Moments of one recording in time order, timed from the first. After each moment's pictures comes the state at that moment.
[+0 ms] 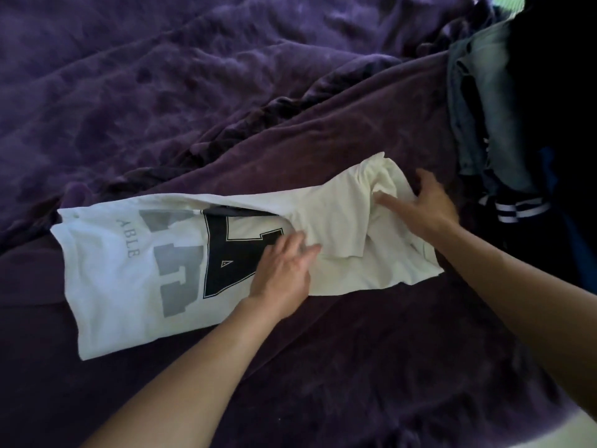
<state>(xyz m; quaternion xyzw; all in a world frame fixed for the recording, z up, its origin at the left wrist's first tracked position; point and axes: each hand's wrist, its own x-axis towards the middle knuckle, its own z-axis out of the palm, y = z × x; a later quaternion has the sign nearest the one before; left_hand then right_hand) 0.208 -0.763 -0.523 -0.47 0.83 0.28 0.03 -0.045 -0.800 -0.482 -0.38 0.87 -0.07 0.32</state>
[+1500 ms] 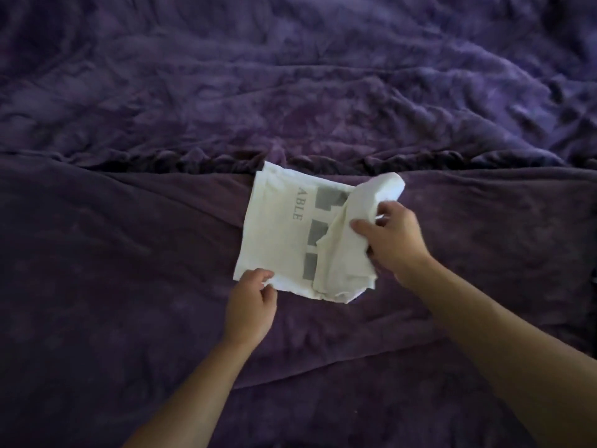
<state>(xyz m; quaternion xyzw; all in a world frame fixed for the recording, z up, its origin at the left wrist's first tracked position) 0.450 -0.652 -0.508 -0.79 0.44 0.35 -0.25 0.265 -0.797 -0.425 -0.49 0.70 -0.19 0.48</state>
